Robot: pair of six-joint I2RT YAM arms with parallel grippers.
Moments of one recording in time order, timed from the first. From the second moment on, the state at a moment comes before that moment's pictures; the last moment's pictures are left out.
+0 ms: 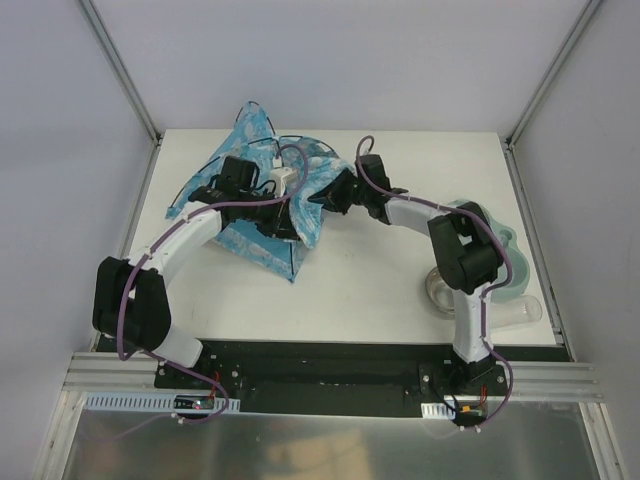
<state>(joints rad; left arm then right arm) -0.35 1.50 1.15 -0.56 0.76 0.04 0.51 2.06 1.39 0.13 -0.43 1.22</state>
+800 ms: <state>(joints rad) -0.29 1.56 1.18 -0.61 0.92 0.12 0.64 2.14 1.45 0.12 -0.04 1.13</state>
